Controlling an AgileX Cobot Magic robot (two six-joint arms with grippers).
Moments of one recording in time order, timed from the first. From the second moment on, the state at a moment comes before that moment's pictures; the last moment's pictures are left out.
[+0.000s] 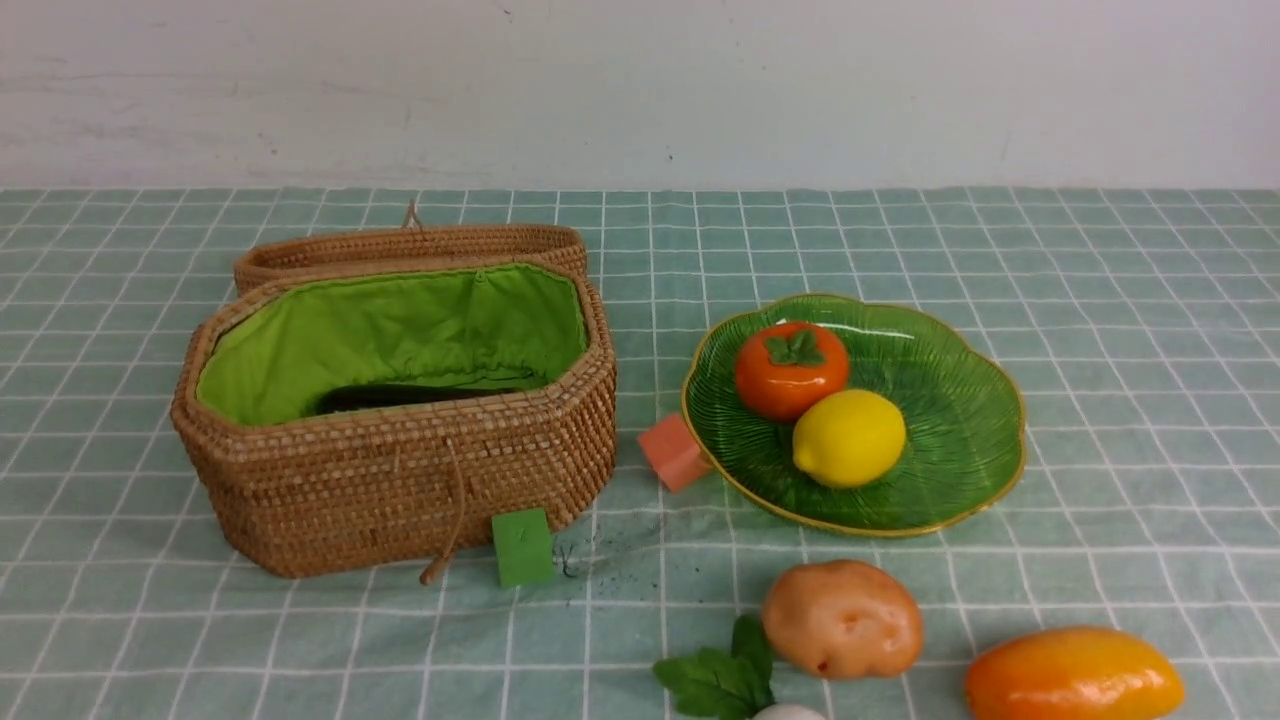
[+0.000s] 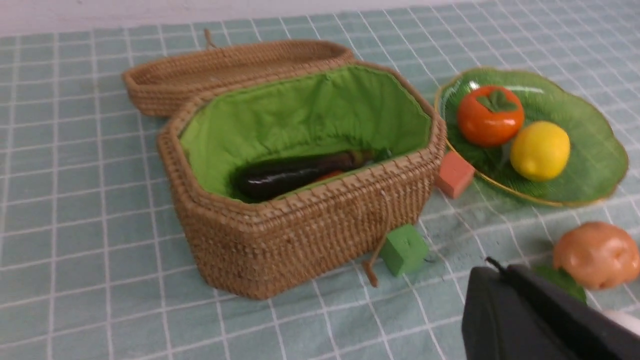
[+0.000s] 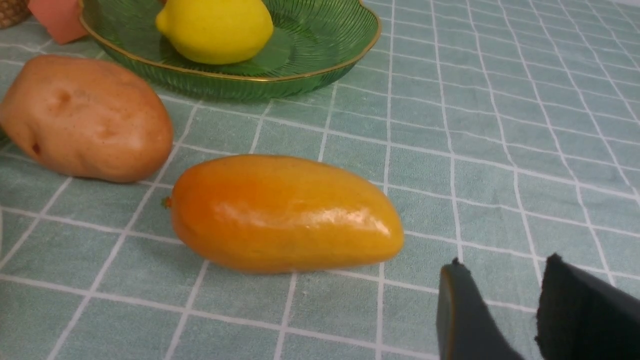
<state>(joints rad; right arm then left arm) 0.01 -0.01 0.01 0.15 0.40 -0.31 -0.47 0.49 -0.80 0.21 0.75 -0.34</state>
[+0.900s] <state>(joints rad) 0.01 -0.01 0.01 0.15 0.40 -0.31 -0.09 -0.01 0.03 0.09 0.39 -0.05</state>
